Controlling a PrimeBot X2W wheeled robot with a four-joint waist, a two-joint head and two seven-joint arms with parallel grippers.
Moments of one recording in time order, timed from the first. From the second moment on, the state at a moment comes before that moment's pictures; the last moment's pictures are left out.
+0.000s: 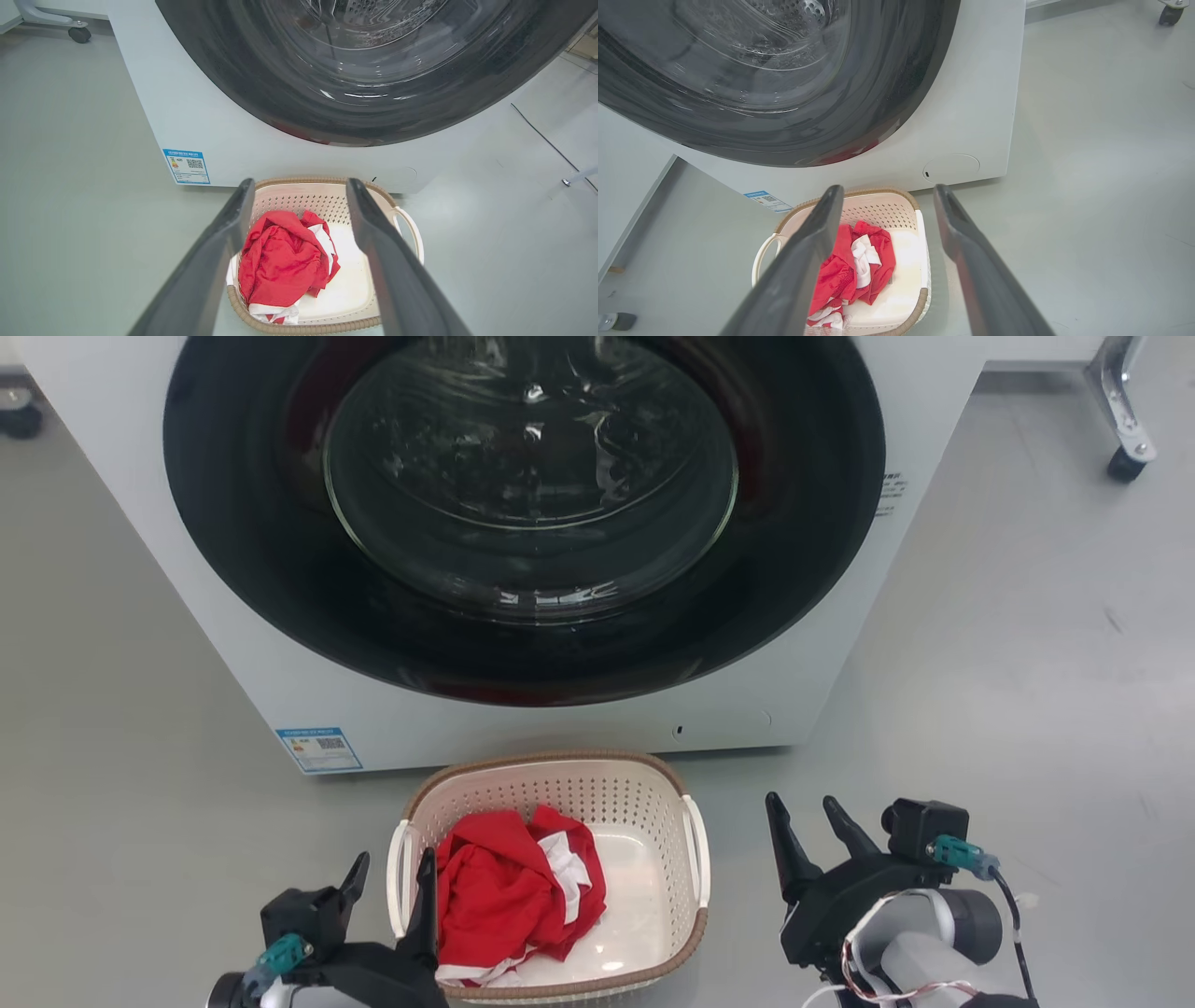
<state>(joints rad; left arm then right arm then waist) -0.35 0.15 -0.47 0.62 -0.66 0.11 -0.25 -0.62 -0.13 0.83 0.80 0.97 -0.12 -0.26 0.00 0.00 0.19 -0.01</state>
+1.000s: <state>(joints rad) 0.05 0.16 -0.35 0.20 -0.45 0.12 -0.25 -0.15 -0.15 0.52 0.35 0.61 -0.12 -0.26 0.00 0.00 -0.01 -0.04</state>
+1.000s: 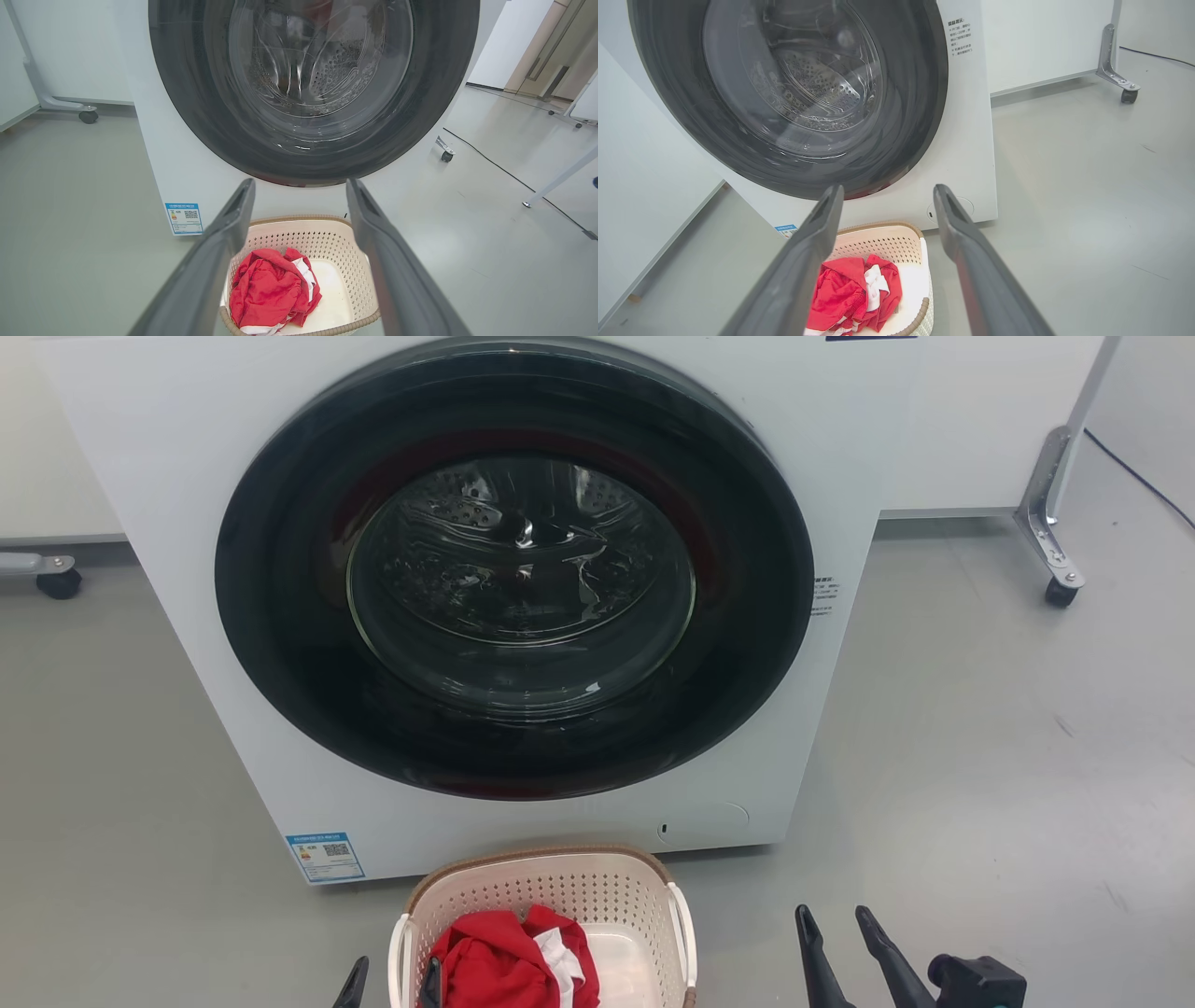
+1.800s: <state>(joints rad) 0.11 0.13 -0.28 0.11 -0.37 0.12 -0.25 -0.01 -0.09 0.38 0.17 0.42 -0.12 -0.26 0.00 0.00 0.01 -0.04</state>
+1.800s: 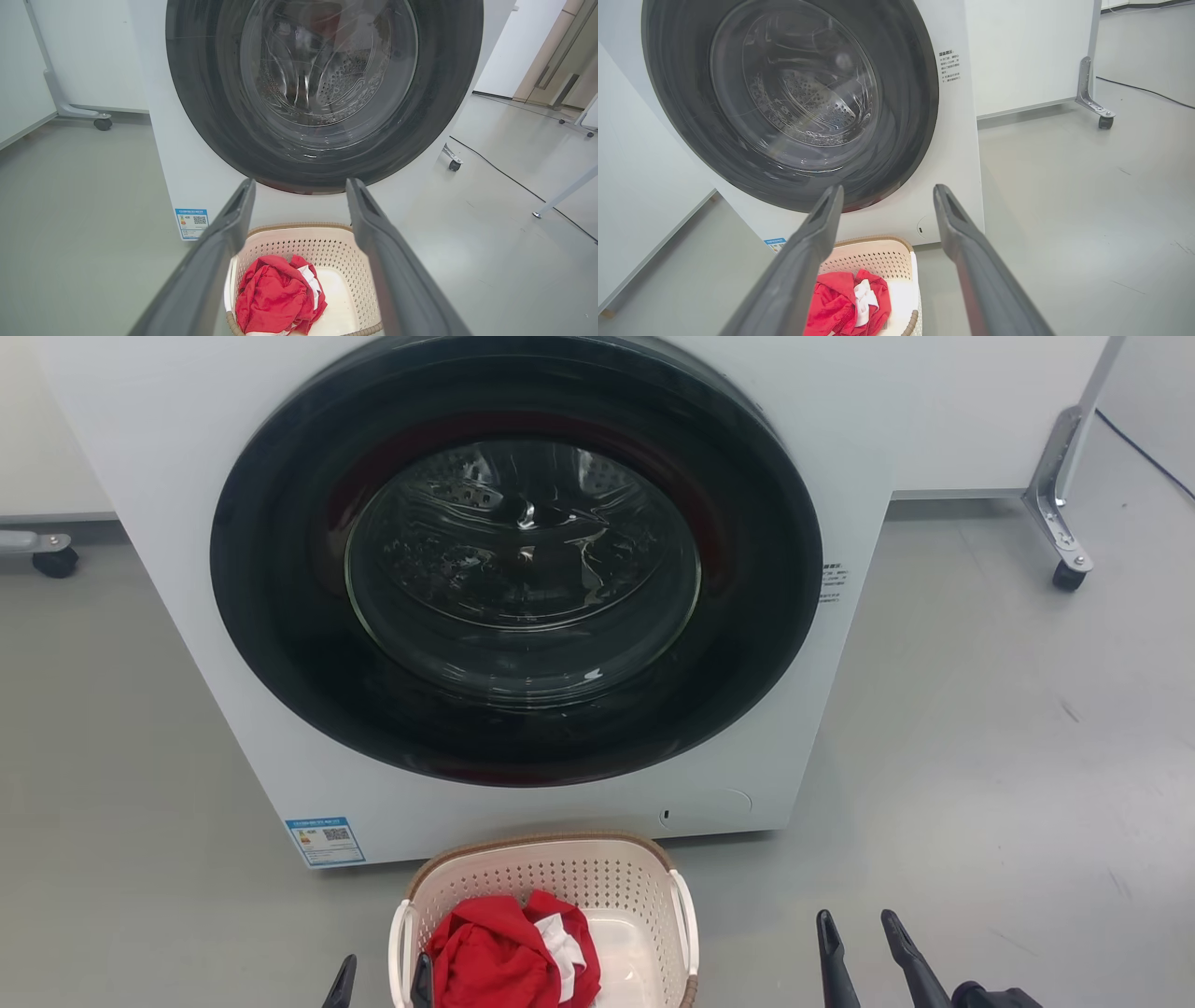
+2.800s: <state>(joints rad) 0.11 0.10 -0.24 0.09 -0.32 0.12 -0.25 0.01 -0.07 0.35 0.13 0.37 -0.12 -0.26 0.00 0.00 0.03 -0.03</state>
